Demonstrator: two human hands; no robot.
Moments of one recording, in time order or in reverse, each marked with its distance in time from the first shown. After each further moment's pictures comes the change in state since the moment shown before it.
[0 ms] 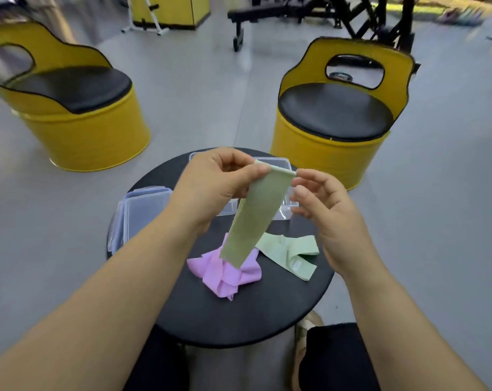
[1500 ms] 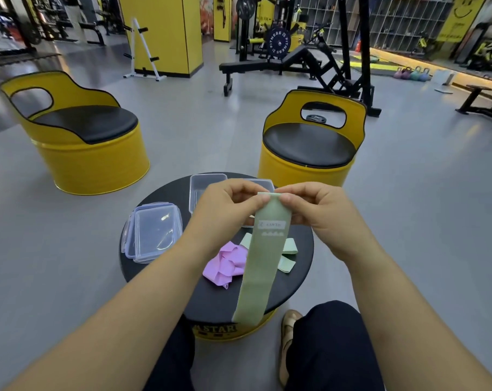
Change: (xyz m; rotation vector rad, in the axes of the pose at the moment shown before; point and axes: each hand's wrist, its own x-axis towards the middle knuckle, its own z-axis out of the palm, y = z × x) left_hand -0.135 0.056 0.013 0.023 -0.048 0.080; right_hand -0.102 -0.102 0.006 -0.270 -0.107 -0.045
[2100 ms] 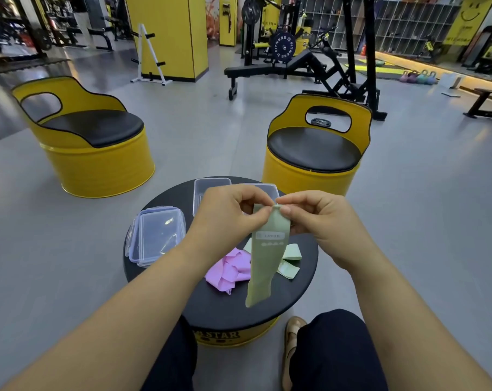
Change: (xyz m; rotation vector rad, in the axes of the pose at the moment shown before) left_hand 0.004 0.001 -0.005 0.403 0.037 0.267; right_hand 0.002 0.002 -0.001 0.038 -0.071 -0.040
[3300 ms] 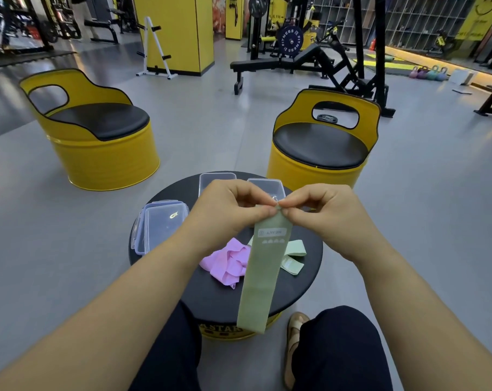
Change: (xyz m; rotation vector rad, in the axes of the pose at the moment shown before) left_hand -0.003 0.000 -0.014 -0.303 -0.131 -0.200; right_hand 0.001 -0.008 0.004 -0.244 -0.022 -0.144
